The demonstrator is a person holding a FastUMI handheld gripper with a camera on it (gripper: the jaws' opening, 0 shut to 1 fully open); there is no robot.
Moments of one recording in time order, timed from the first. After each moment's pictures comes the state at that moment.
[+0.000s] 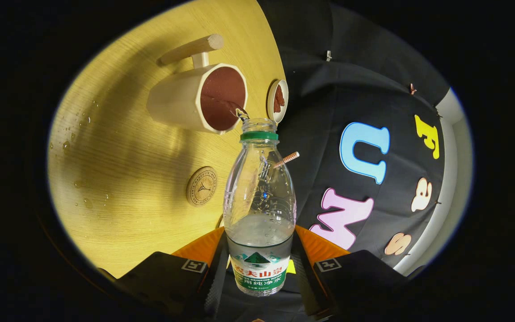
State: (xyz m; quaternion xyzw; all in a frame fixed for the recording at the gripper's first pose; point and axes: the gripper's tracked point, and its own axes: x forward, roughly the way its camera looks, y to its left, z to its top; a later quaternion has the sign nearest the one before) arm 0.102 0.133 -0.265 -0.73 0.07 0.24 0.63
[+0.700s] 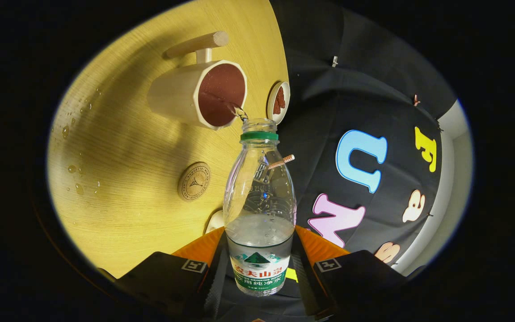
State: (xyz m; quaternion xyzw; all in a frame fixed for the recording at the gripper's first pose) arm 0.115 0.137 -0.253 -0.76 0.04 0.24 0.60
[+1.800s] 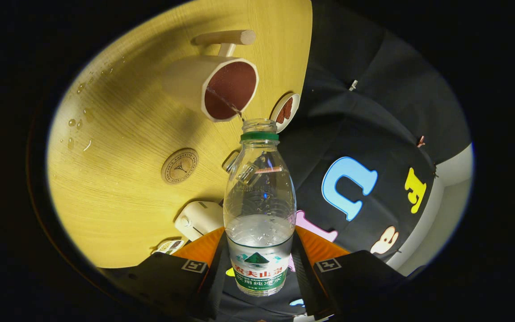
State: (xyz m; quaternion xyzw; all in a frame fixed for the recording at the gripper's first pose) arm 0.121 0.156 -0.221 -0.83 -0.03 0.24 0.50
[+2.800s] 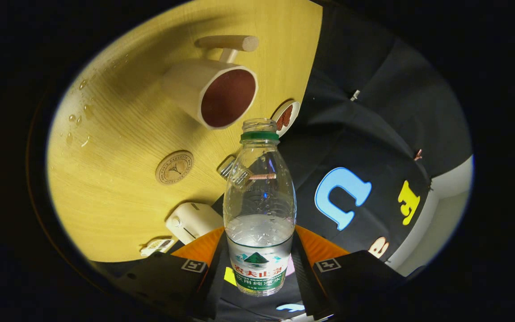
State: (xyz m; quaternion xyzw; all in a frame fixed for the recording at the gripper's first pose) arm 0.119 0.158 -0.220 -0.83 -0.04 0.25 0.50
